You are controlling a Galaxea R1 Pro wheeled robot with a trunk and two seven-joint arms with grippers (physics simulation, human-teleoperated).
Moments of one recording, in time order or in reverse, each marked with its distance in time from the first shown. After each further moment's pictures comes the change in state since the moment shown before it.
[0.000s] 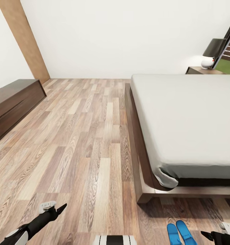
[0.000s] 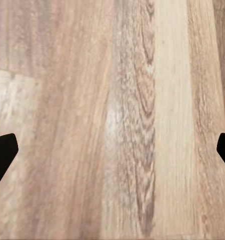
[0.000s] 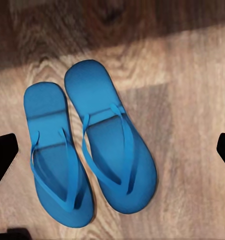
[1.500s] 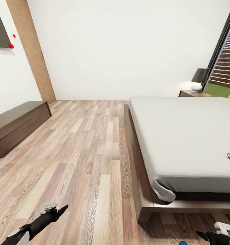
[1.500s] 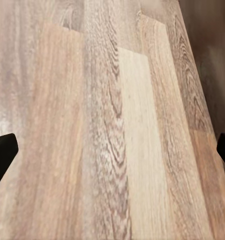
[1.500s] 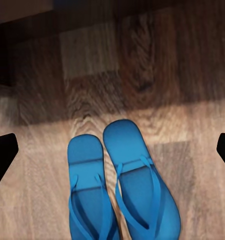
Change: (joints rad) left arm 0.000 -0.009 0.000 0.000 -0.035 0.000 0.002; right arm 0.000 0.031 0.000 0.002 0.002 0.000 -0.004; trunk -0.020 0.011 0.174
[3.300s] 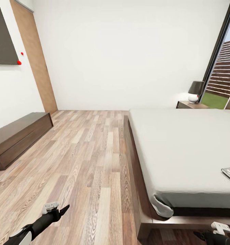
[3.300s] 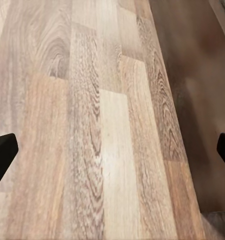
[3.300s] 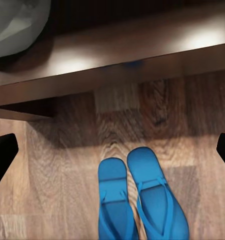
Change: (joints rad) left arm 0.000 -0.016 -0.001 0.000 -0.001 0.000 0.022; right arm 0.000 0.020 0.000 0.000 0.002 0.000 -0.002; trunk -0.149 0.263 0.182
